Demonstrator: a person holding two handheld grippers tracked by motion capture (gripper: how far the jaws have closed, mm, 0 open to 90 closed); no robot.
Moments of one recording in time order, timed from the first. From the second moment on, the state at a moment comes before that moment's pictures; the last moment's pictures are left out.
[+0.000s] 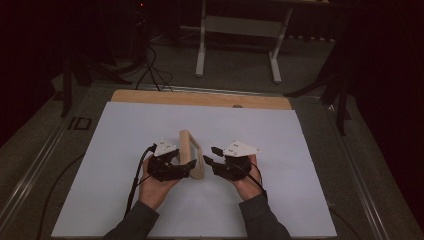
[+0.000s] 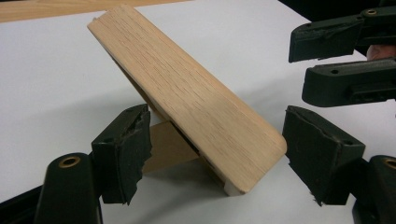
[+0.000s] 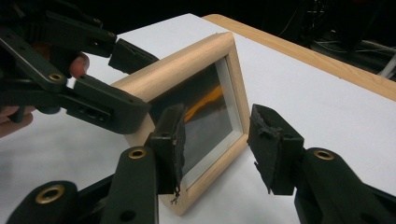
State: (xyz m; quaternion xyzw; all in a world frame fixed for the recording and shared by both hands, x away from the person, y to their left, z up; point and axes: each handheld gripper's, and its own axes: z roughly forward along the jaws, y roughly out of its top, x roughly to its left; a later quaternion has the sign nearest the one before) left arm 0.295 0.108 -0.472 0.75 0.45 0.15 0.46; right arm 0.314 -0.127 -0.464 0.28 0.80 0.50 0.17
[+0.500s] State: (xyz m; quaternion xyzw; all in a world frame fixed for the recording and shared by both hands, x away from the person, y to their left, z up) left arm 0.300 0.100 -0.479 0.75 0.46 0.14 0.45; right arm 0.314 -0.129 -0.464 0.28 0.80 0.50 0.17
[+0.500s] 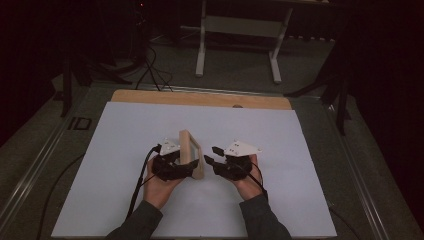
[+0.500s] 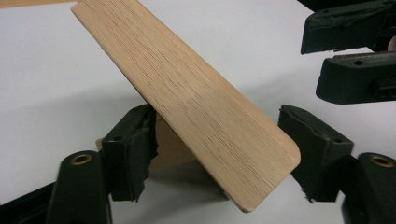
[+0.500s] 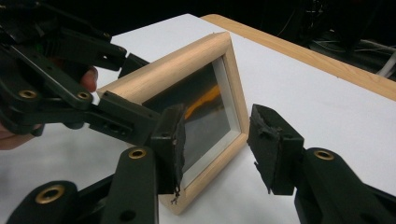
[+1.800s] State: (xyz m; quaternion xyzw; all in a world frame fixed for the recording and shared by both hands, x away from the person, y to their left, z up) left arm 0.299 0.106 -0.476 0.76 0.45 0.12 0.46; right arm 0.316 -0.139 -0.458 0.29 0.79 0.51 0.17
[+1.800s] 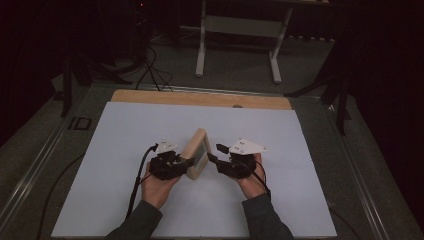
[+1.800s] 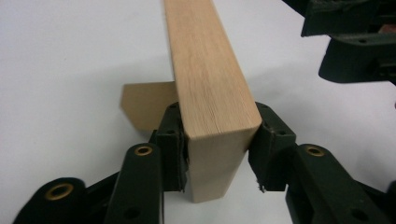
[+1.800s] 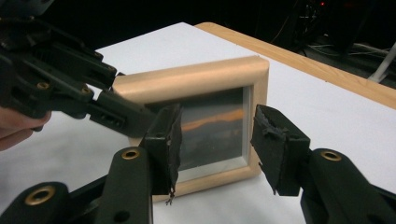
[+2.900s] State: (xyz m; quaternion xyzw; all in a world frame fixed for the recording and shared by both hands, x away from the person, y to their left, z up) left arm 0.283 0.089 -0.476 0.80 0.38 0.16 0.45; right arm 0.319 -0.153 -0.450 0.31 0.77 0.52 0.19
